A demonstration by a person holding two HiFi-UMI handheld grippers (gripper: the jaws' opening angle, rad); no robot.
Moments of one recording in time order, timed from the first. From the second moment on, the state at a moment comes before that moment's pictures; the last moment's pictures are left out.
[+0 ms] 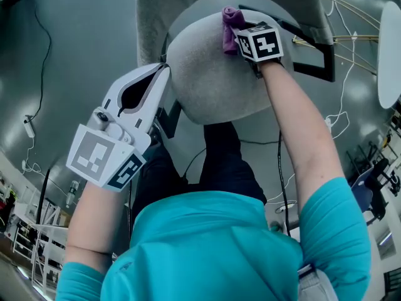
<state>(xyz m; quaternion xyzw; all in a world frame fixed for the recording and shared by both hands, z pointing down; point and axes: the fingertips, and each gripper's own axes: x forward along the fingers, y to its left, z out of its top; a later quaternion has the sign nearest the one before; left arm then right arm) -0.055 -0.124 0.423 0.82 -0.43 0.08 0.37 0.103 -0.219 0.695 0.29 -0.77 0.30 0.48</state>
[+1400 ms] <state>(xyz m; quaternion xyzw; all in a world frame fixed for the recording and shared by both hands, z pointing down) -0.091 -0.090 0.400 0.82 -0.45 0.04 0.35 0.119 -0.167 0.631 0.26 -0.79 0.21 0.51</state>
